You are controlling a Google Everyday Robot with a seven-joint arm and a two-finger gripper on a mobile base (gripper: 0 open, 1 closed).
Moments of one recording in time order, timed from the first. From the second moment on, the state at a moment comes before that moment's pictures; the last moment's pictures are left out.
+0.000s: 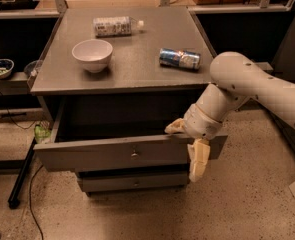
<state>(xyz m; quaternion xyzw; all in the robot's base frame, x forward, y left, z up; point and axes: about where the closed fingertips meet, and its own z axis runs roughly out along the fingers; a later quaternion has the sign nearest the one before) 0.471 -0.092 0.716 -0.73 0.61 0.28 0.10</state>
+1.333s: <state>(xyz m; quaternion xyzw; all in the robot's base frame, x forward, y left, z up) 0.492 -0.076 0.679 -0.73 0.64 0.24 0.04</state>
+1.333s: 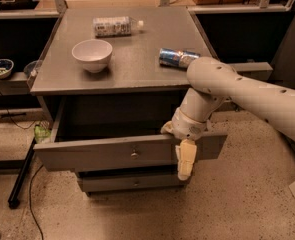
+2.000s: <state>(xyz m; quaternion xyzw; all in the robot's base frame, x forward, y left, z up) 0.475 -0.078 0.693 -0.73 0.63 0.26 0.04</state>
